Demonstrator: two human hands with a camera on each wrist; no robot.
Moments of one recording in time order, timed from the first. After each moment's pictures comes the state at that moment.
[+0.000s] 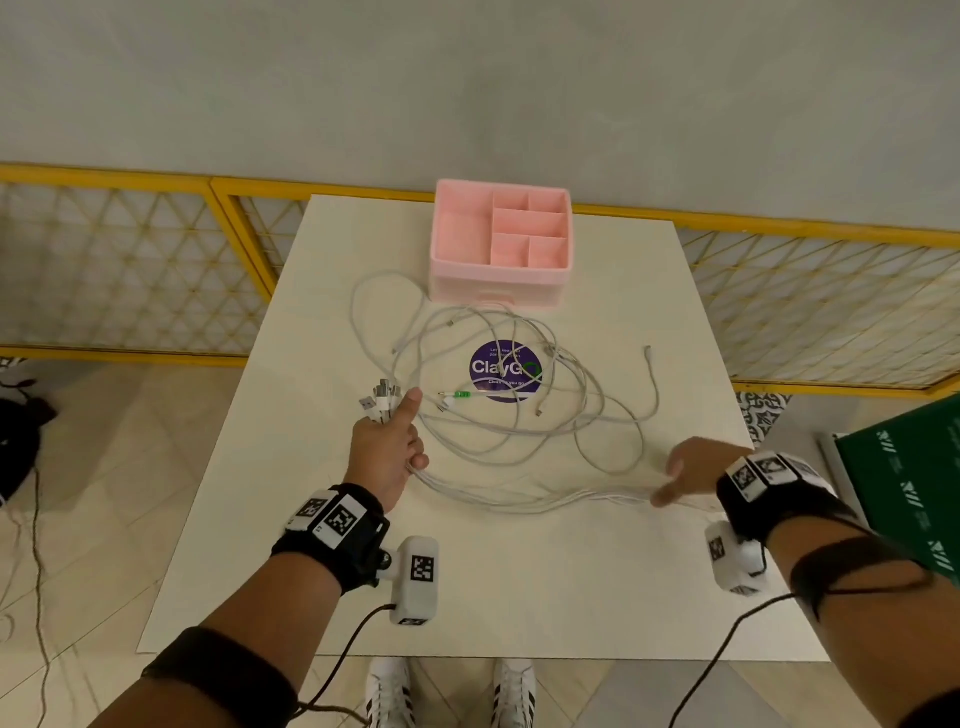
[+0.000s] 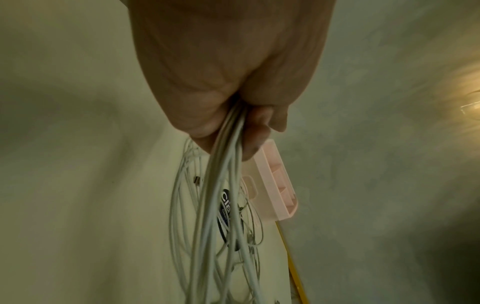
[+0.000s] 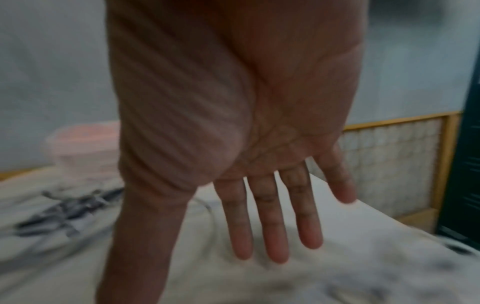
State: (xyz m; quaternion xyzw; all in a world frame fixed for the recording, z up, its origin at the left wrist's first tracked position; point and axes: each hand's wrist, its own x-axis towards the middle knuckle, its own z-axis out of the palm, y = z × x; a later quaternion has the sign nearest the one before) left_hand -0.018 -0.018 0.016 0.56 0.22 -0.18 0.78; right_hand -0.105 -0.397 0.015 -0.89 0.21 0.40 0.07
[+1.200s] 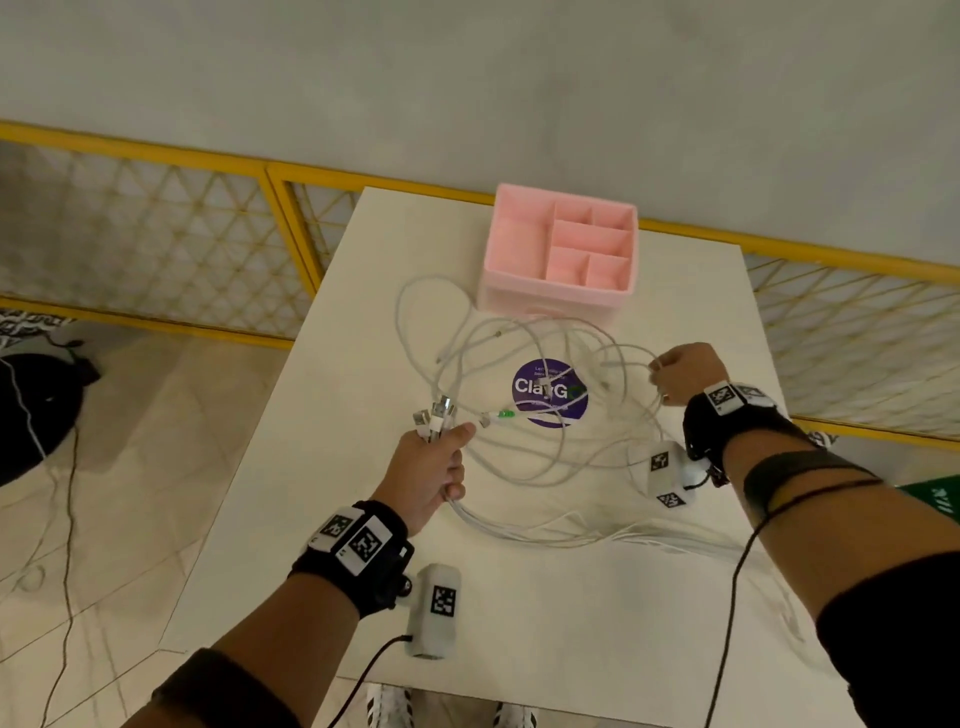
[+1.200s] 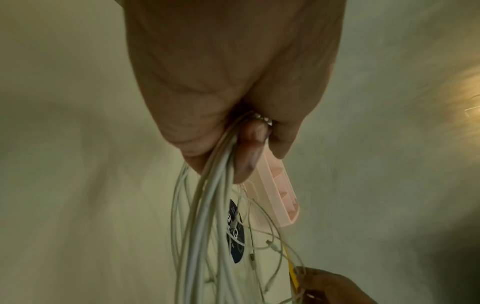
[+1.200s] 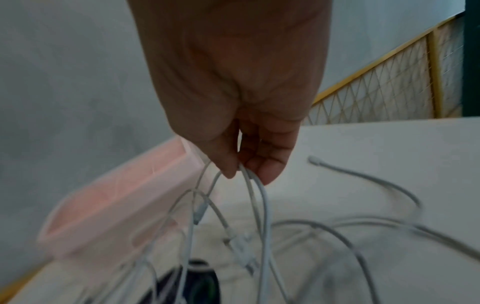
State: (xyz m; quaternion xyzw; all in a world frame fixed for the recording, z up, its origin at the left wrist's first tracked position) left_hand -0.009 -0.009 0.017 0.55 0.21 -0.28 0.76; right_hand 0.060 -0.365 0.019 -0.89 0.34 0.08 0.31
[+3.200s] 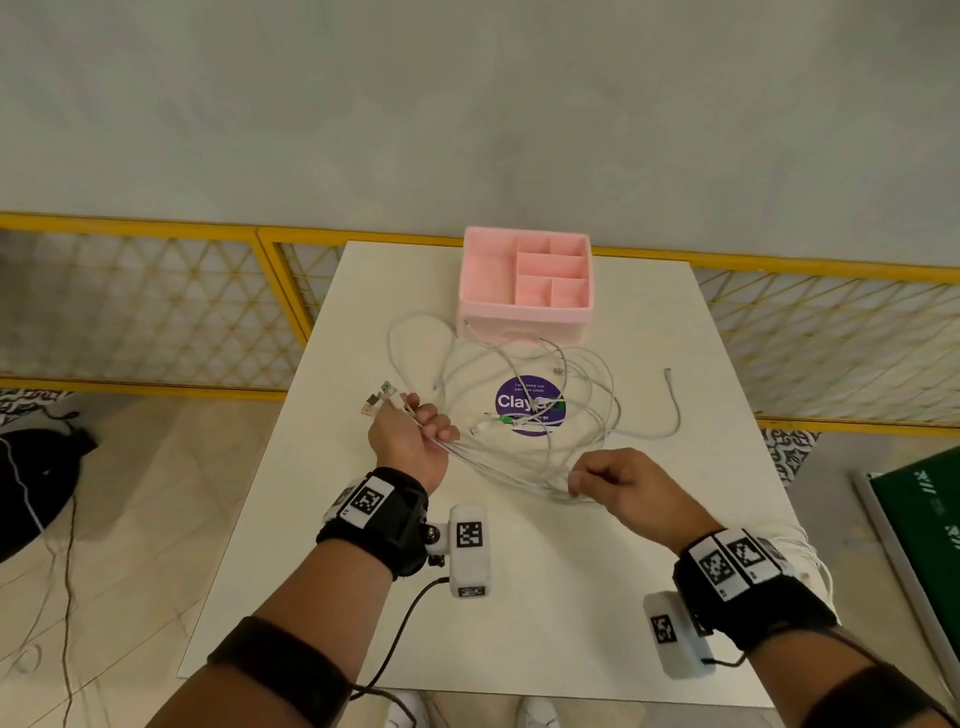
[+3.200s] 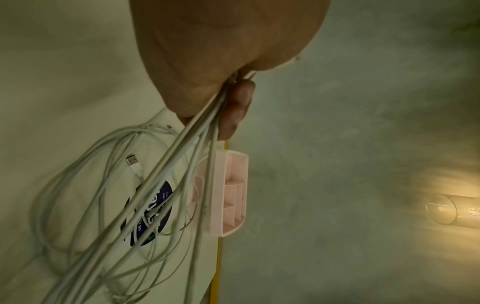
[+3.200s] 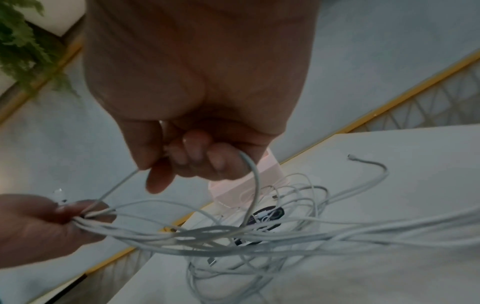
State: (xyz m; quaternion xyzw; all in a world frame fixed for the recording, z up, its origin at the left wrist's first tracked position) left_hand 0.012 -0.026 0.070 0.33 0.32 -0.15 0.87; right_hand -0.109 -0.255 0.077 -0.88 0.03 0.12 0.46
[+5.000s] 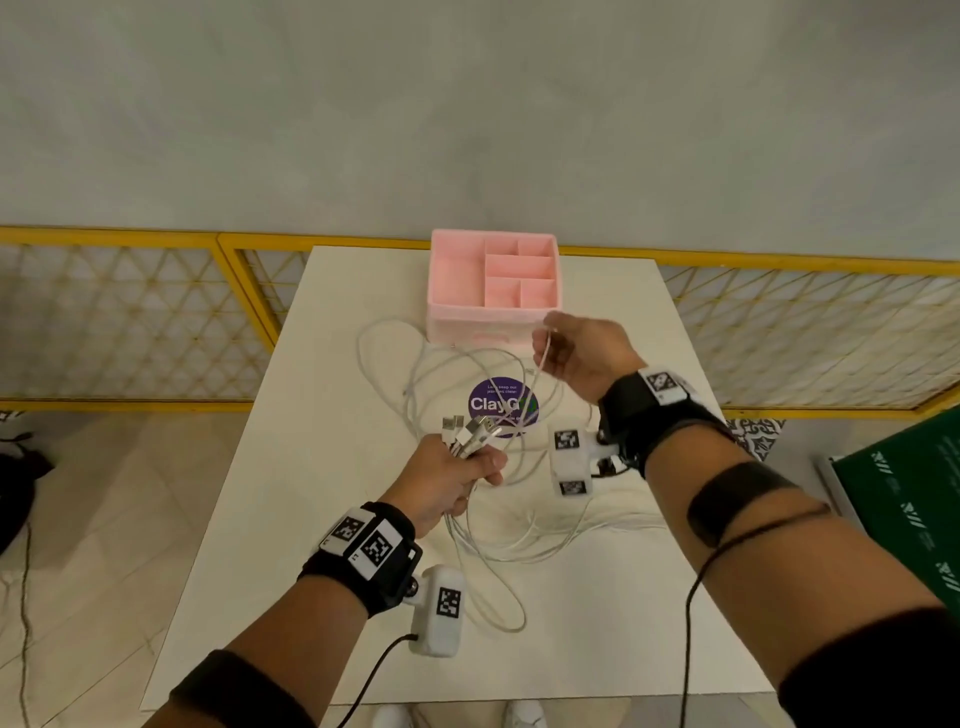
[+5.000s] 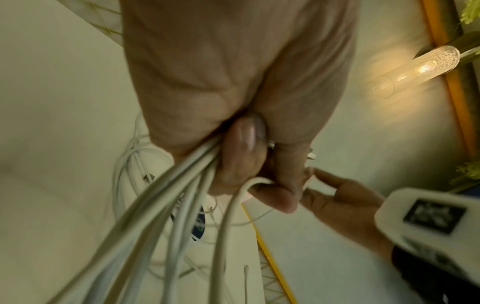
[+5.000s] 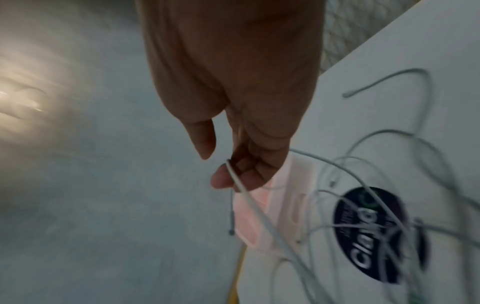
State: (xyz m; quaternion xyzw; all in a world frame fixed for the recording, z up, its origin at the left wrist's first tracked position) left_hand -0.027 -0.047 0.058 0.65 0.00 -0.34 0.67; right_hand 0.022 -0.264 0.123 -0.53 0.28 -0.02 0.80
